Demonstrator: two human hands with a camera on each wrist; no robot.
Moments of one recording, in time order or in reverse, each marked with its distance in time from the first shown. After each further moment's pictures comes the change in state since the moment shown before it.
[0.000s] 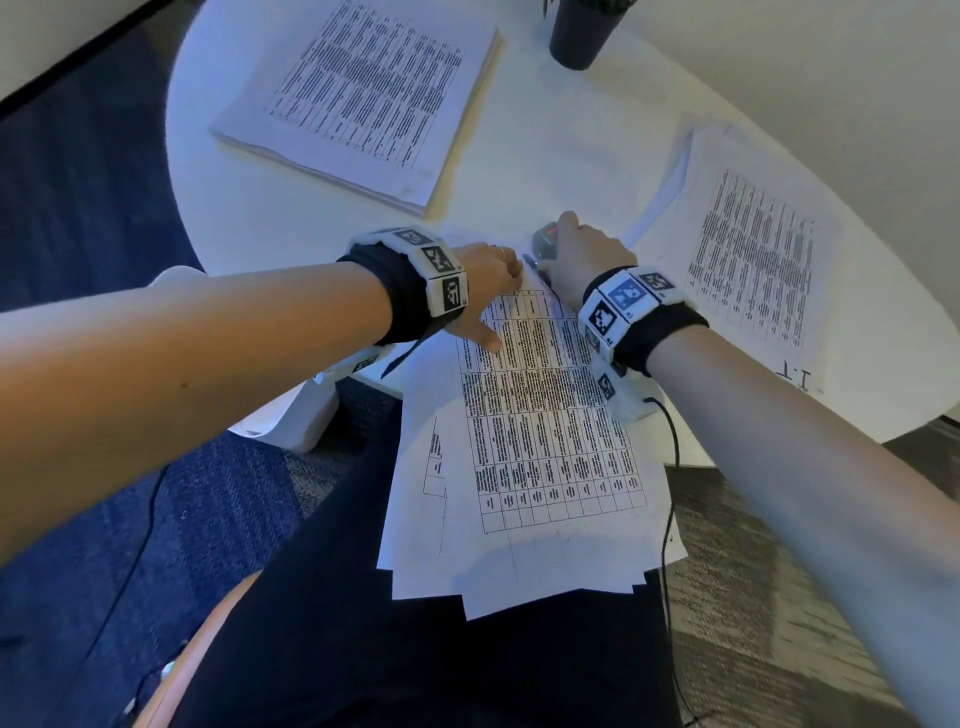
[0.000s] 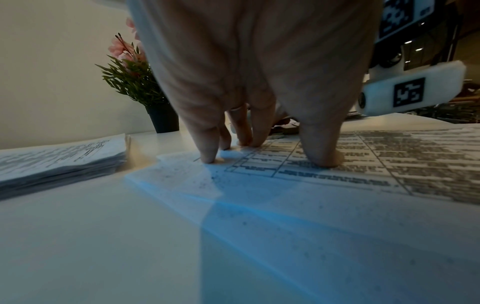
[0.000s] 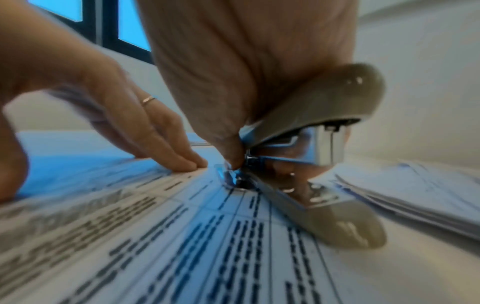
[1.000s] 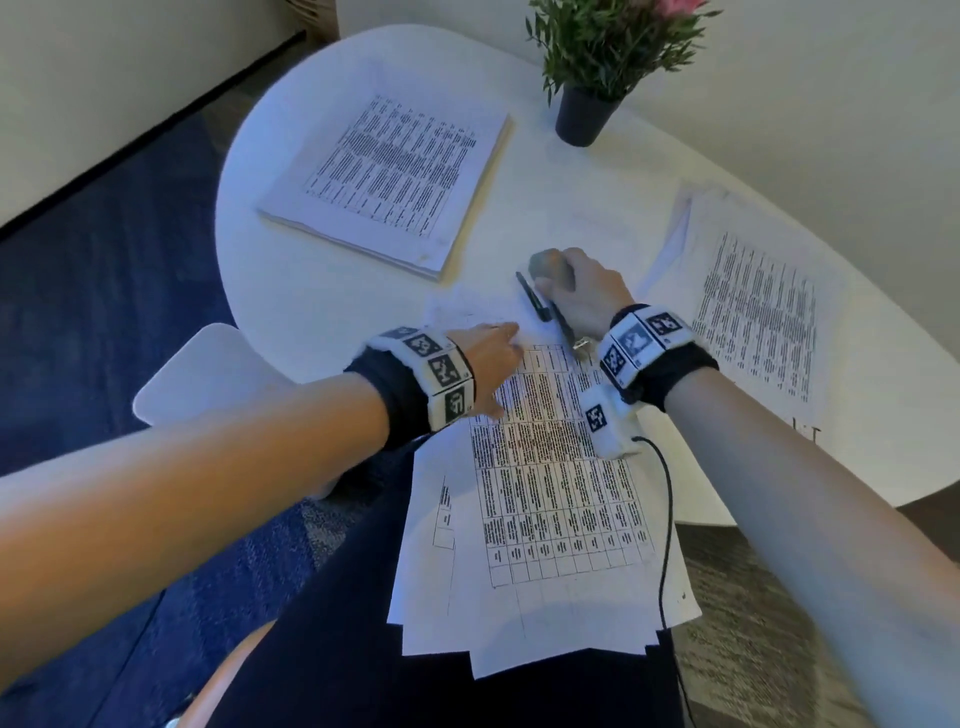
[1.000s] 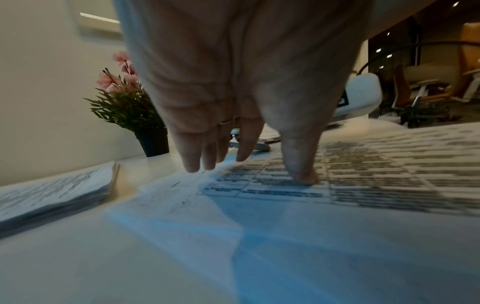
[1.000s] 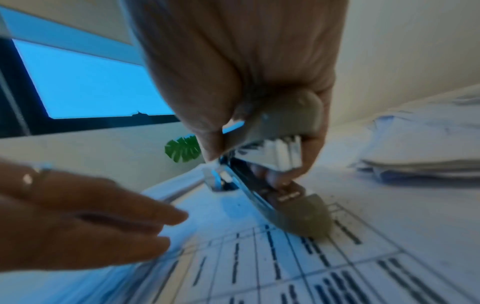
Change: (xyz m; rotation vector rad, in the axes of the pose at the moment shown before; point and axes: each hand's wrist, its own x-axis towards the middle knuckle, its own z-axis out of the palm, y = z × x) left_hand -0.020 0.024 -0.002 -0.012 -0.056 -0.115; right_hand 0.014 0.004 -0.025 0.428 -0.054 -0.052
